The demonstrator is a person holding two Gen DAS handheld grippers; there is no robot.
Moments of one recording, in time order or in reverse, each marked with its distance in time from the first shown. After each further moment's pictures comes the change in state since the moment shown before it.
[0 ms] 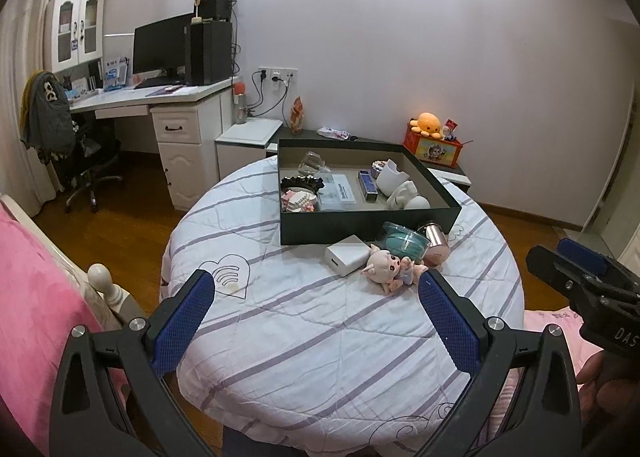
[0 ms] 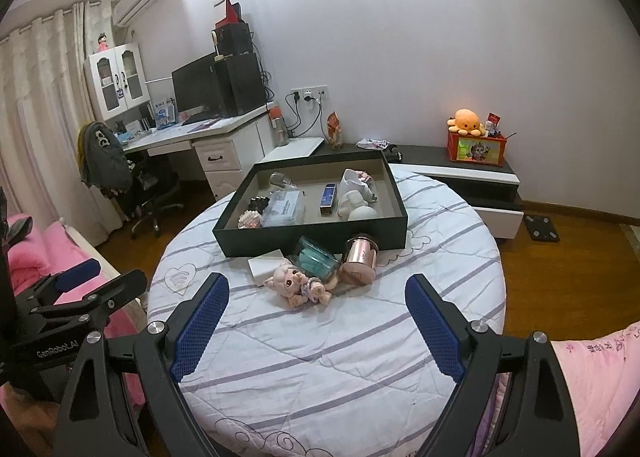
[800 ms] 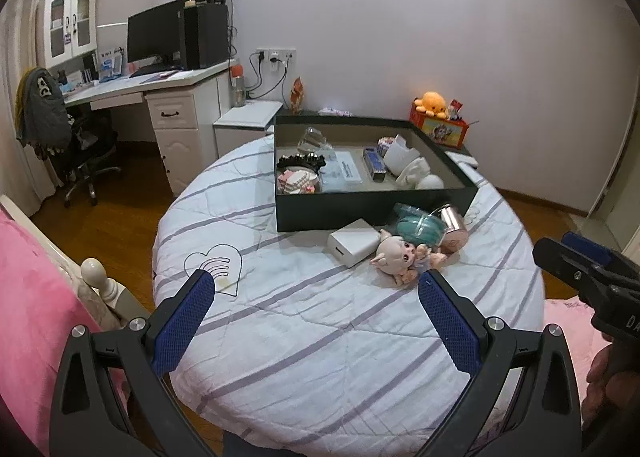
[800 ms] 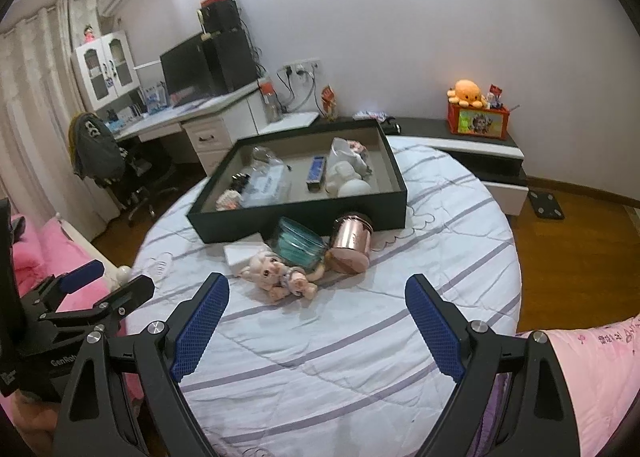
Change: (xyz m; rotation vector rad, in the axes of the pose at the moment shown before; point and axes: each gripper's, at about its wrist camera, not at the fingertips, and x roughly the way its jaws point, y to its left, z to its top) left arm 0.046 -0.003 -0.007 0.028 0.074 0.020; right arm 0.056 -0.020 -0.003 0.036 0.109 -0.003
